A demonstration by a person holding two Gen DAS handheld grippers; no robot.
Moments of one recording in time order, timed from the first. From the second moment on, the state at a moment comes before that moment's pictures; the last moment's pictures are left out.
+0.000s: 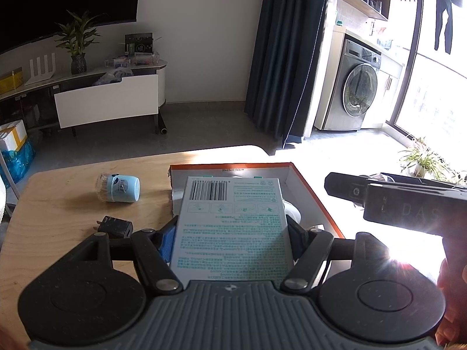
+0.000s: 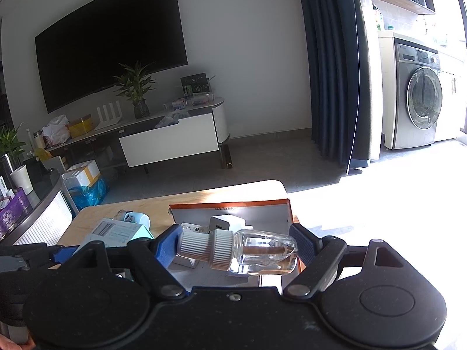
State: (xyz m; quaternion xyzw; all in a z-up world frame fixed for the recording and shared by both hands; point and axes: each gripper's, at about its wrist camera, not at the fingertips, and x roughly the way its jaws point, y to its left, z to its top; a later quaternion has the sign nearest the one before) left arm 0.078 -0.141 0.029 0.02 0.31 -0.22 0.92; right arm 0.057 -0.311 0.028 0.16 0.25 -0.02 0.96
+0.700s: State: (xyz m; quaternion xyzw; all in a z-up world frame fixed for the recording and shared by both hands) left arm 0.091 -0.154 0.023 0.03 0.32 -0.23 0.92; right arm 0.071 -0.313 0.022 0.16 0.25 -0.02 0.95
